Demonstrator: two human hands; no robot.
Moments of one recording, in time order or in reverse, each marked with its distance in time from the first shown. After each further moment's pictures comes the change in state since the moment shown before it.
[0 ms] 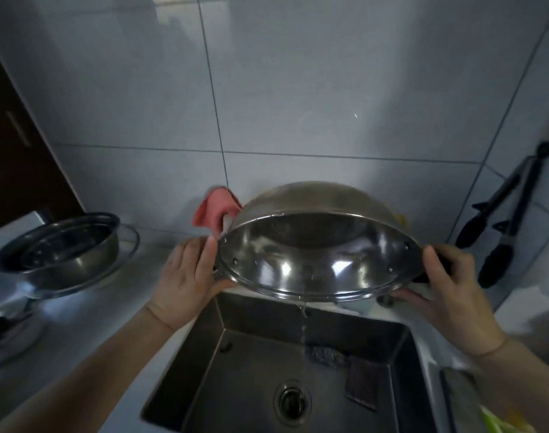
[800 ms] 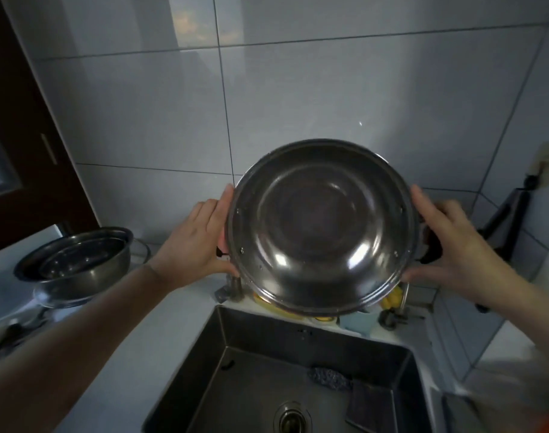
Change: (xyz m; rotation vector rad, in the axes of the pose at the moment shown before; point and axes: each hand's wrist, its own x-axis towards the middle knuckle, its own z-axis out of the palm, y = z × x) left_hand 0.089 -0.030 -0.038 -0.321 -0.497 -0.178; right_hand 0.092 0.018 -0.046 0.161 -0.503 0.297
